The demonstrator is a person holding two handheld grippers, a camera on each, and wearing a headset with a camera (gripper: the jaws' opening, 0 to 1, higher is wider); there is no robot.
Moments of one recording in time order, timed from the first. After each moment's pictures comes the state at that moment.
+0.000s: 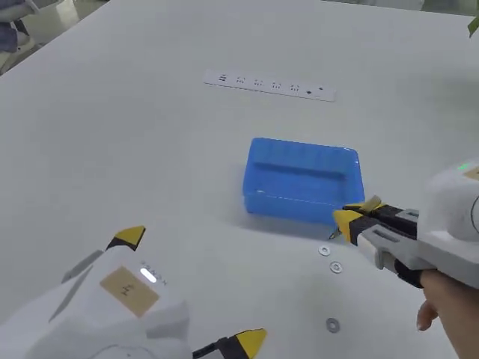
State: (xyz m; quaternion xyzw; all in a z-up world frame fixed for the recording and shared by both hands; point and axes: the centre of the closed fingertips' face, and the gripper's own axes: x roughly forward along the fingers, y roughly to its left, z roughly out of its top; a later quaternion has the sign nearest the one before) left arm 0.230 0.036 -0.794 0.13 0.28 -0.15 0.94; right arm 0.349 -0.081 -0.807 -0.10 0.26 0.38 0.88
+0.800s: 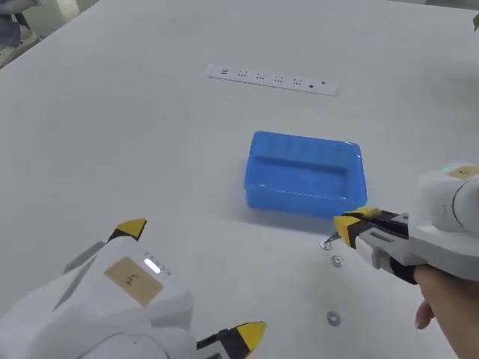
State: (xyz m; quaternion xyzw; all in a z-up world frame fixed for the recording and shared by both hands) left arm 0.230 0.036 -0.795 0.13 0.28 -0.14 0.94; right arm 0.347 -0.090 -0.825 -0.10 0.30 0.37 0.87
